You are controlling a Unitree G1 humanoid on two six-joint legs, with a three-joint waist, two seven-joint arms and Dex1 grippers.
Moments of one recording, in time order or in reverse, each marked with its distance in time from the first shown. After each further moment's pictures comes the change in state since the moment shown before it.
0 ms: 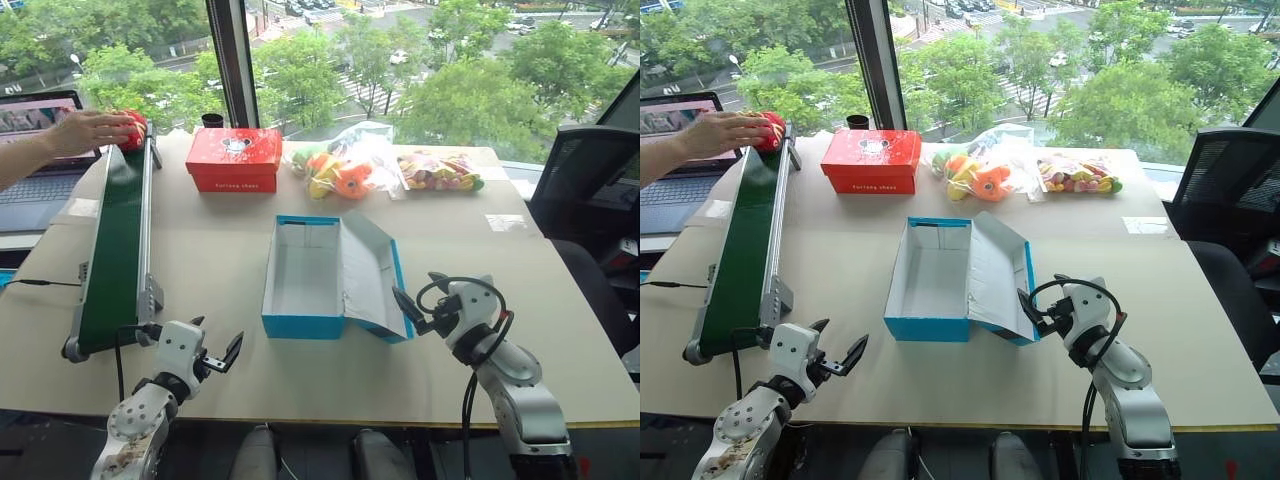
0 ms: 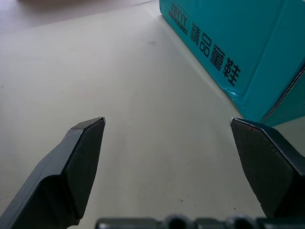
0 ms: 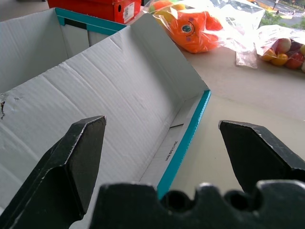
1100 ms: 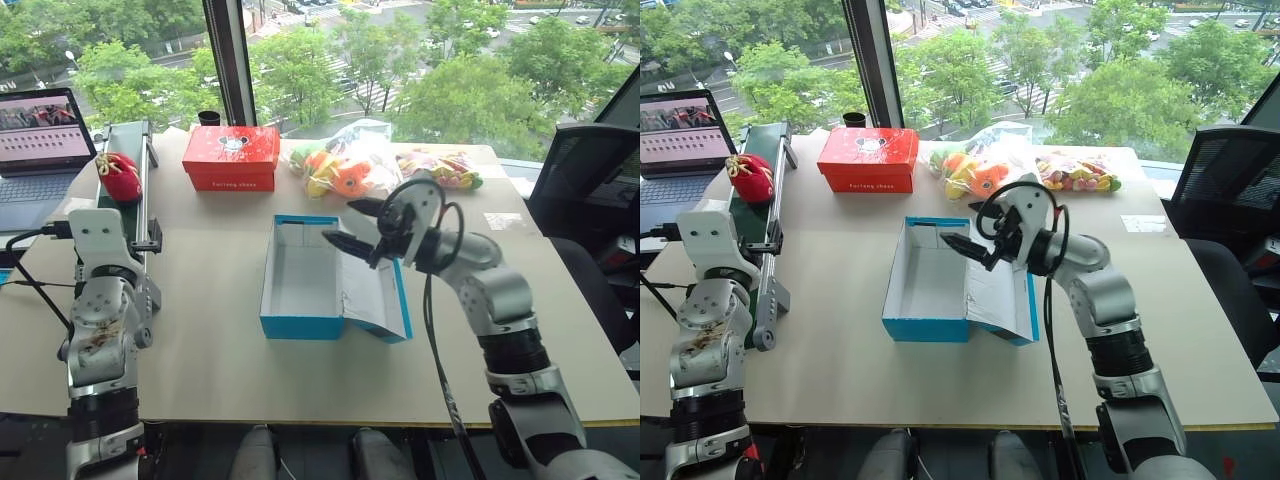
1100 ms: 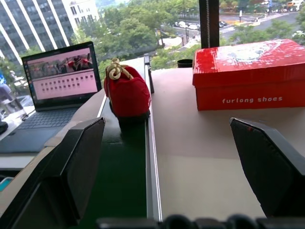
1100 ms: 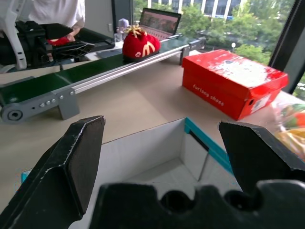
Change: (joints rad) left arm -0.601 0.030 0.304 0.248 -0.007 0.184 0.411; right arm -0.666 0.008 0.204 0.302 0.141 0.150 0.376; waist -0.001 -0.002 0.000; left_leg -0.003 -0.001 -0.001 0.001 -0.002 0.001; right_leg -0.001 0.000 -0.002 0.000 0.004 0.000
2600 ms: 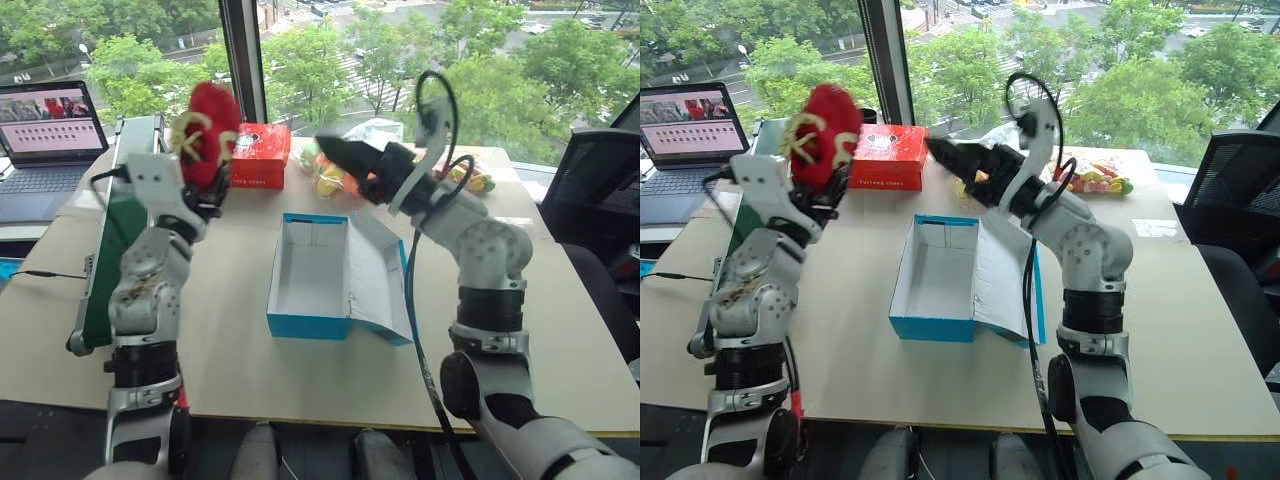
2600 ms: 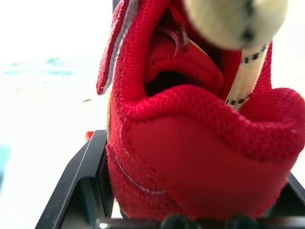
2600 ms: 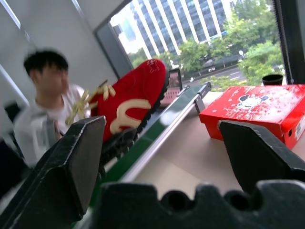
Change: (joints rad) left arm -0.338 -0.112 -0.290 -0.073 -0.257 0.063 -0.250; right arm -0.331 0.215 -0.563 0.116 0.557 0.509 -0.523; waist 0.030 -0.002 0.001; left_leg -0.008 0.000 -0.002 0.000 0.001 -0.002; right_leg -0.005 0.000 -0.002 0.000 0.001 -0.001
